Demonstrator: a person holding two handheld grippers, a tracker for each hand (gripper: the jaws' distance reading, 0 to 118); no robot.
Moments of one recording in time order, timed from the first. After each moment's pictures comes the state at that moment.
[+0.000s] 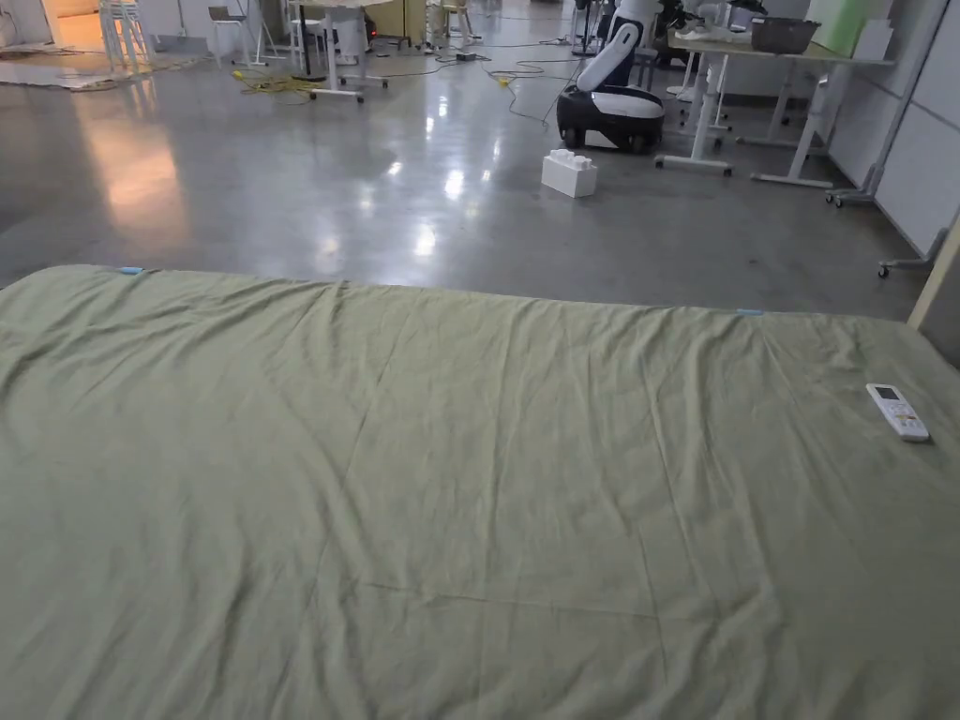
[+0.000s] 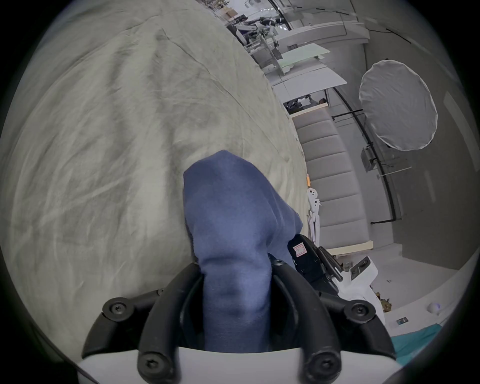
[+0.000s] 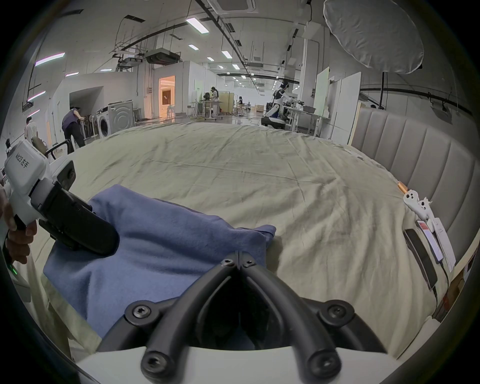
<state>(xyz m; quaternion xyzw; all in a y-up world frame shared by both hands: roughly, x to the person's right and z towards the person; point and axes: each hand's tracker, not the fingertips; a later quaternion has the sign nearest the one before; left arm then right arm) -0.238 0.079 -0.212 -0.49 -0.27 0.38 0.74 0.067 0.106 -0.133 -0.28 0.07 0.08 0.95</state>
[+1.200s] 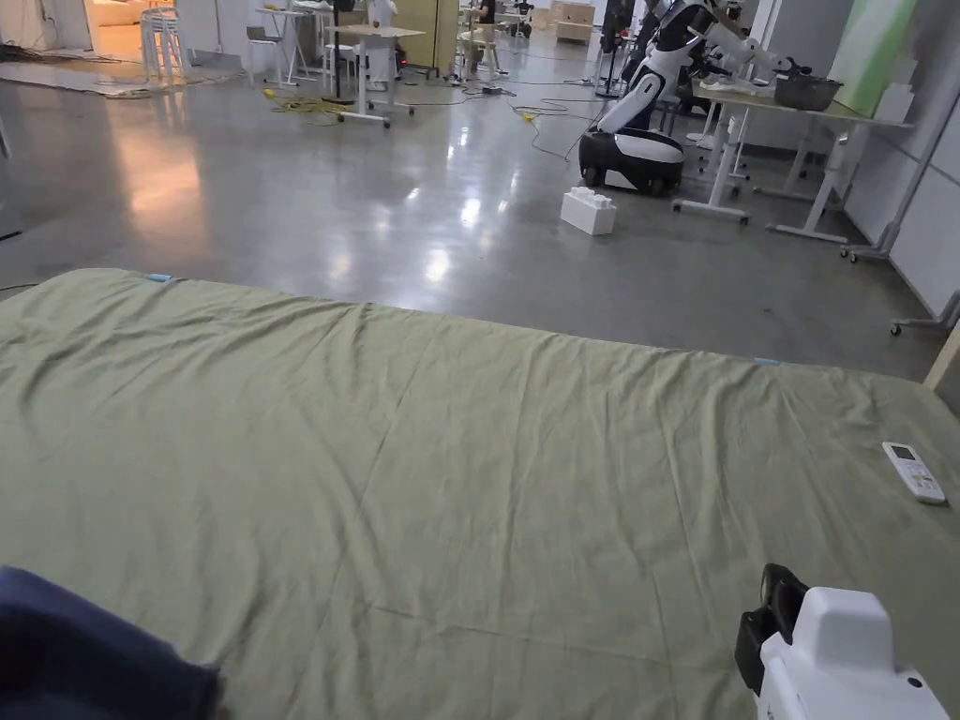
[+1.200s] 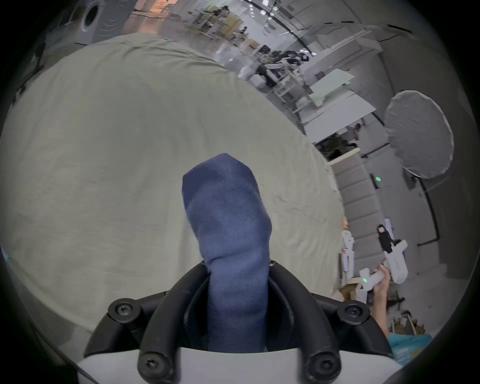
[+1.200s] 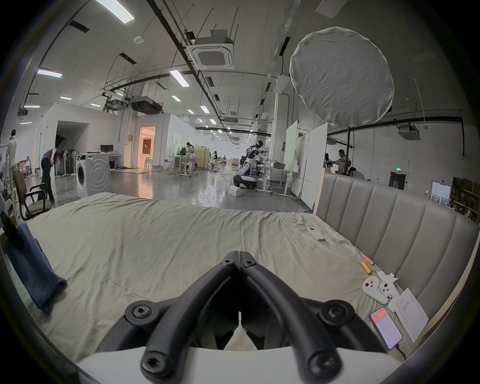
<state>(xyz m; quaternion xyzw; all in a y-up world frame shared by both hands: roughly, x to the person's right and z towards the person) -0.572 0.235 -0.214 -0.48 -0.10 0.30 0.82 0.141 0.289 -0.226 -0.10 -0.01 0.08 0.99</state>
